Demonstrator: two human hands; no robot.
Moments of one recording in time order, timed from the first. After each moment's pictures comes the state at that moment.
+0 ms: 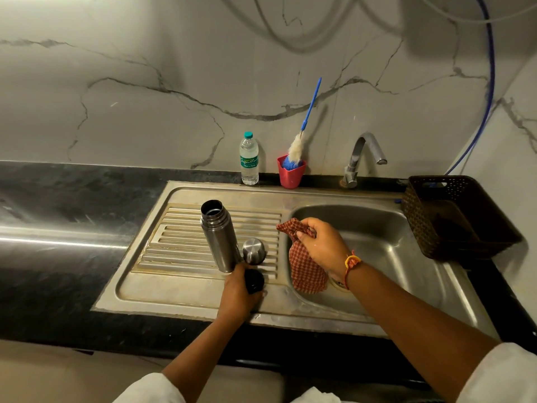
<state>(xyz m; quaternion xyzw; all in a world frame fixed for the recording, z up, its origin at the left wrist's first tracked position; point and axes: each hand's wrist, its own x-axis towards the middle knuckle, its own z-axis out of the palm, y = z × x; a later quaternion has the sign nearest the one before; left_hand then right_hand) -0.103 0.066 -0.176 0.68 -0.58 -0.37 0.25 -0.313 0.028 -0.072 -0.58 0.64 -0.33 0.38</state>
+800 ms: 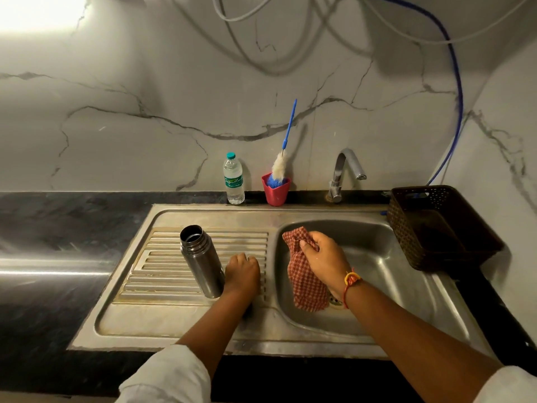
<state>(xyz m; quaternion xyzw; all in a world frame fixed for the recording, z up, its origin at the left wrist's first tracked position) -0.153 -0.019 -0.153 0.63 -0.78 -0.03 -0.07 -0.345 0.019 -0.074 -0.52 0.69 -0.35 0.37</state>
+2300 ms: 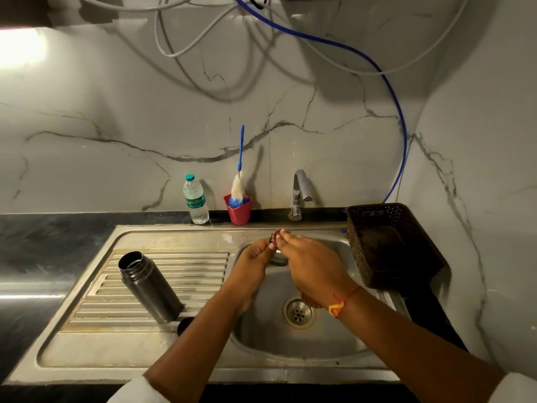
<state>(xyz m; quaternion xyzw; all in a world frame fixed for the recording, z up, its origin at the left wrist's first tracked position) -0.291 0.011 -0.038 0.45 -0.53 -0.61 0.37 -0.445 0.032 -0.014 -0.80 0.59 -0.14 0.03</state>
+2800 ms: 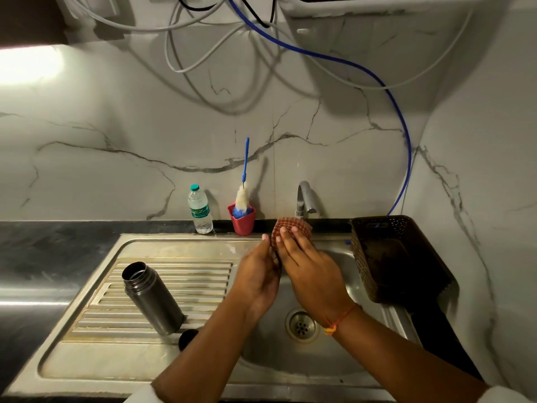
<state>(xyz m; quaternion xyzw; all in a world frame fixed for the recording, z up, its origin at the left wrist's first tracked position) -0.314 0.012 -0.006 0.37 -0.23 -0.75 0.49 -0.442 0.030 -0.032 -0.80 0.55 -0.20 -0.13</state>
